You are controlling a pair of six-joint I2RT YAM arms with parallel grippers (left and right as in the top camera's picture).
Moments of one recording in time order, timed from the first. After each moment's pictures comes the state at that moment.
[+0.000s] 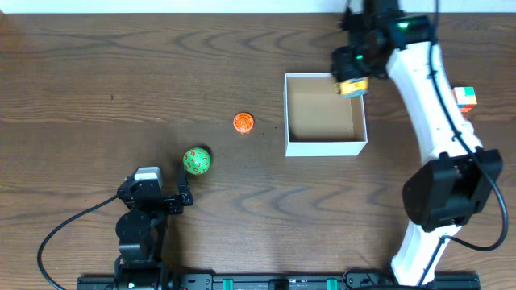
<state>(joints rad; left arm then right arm) 0.01 0.18 0.02 -0.12 0.01 -0.07 0.21 2.01 1.96 -1.11 -0.08 -0.01</state>
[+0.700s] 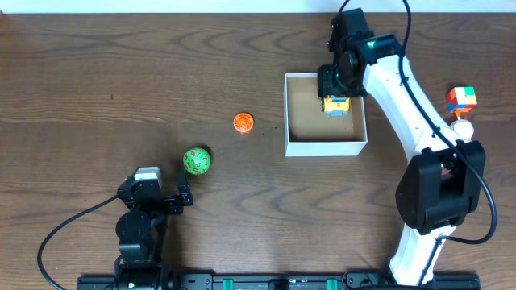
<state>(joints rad) 0.01 0.18 0.02 -0.12 0.01 -0.07 0.27 2.01 1.77 -1.02 0.01 0.25</state>
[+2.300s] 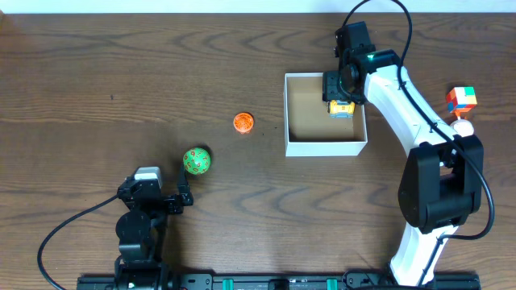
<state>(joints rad) 0.01 0.18 0.02 -0.12 0.01 -0.07 0.24 2.01 1.63 -0.82 0.08 0.25</state>
